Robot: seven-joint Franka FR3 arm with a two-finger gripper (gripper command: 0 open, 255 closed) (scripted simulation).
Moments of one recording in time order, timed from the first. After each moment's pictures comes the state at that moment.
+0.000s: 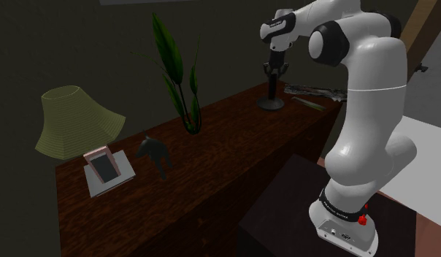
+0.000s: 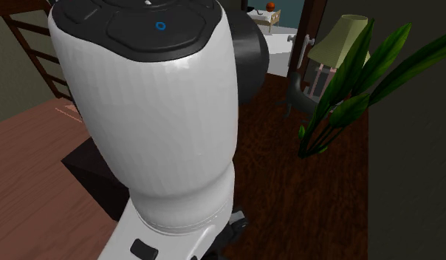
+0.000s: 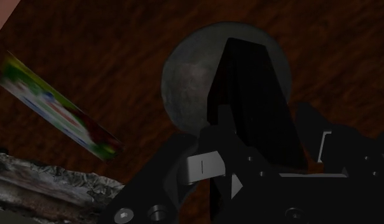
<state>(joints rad) -0.49 0.39 -0.25 -1.49 0.10 1.87 0.12</state>
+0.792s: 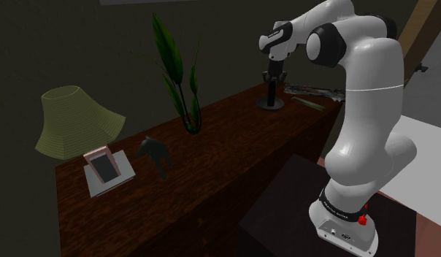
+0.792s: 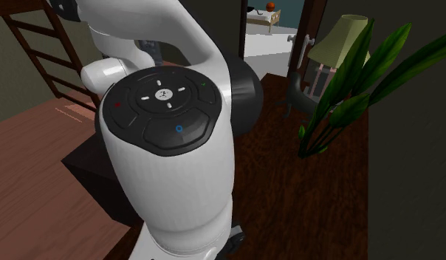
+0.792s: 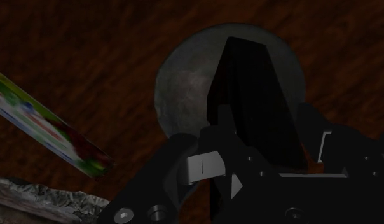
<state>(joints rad) -0.49 0.42 -0.24 -1.57 0.11 1.98 0.11</state>
